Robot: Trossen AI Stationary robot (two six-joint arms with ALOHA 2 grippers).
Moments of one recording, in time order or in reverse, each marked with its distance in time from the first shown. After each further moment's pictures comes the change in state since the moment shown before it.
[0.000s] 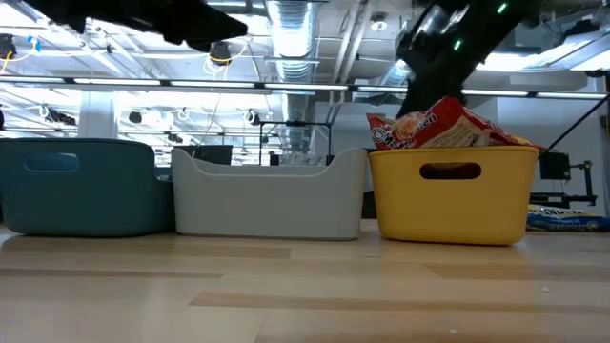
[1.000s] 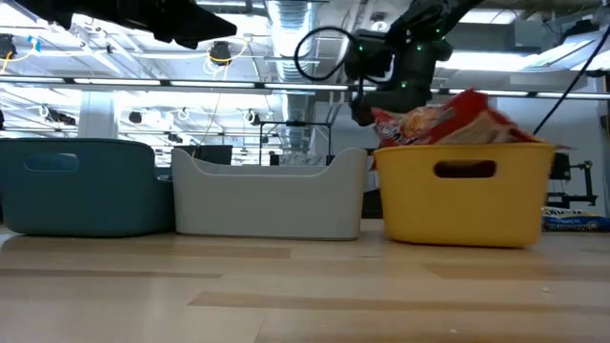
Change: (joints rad) left arm 0.000 -0.083 -0.007 -0.072 -0.074 0.022; right arm -0.181 0.444 0.384 -0.422 -0.551 -0.097
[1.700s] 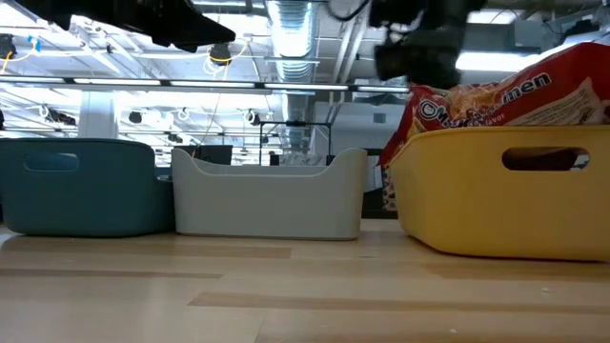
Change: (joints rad) left arm 0.000 0.000 0.000 -0.040 0.000 -0.008; right arm 0.160 -0.188 0.002 -0.202 0.053 -0.029
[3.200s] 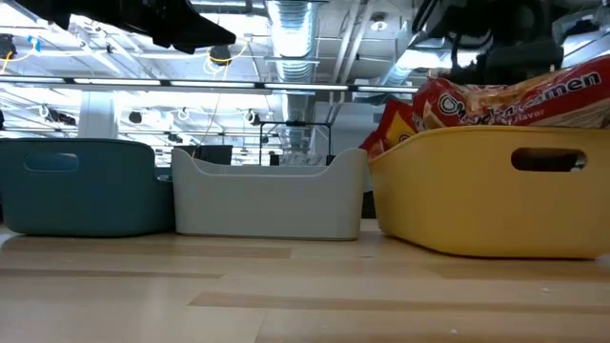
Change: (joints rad) left arm 0.000 -0.003 0.001 0.003 -0.044 -0.014; right arm 0.197 -0.179 -0.355 0.146 -0.055 0.364
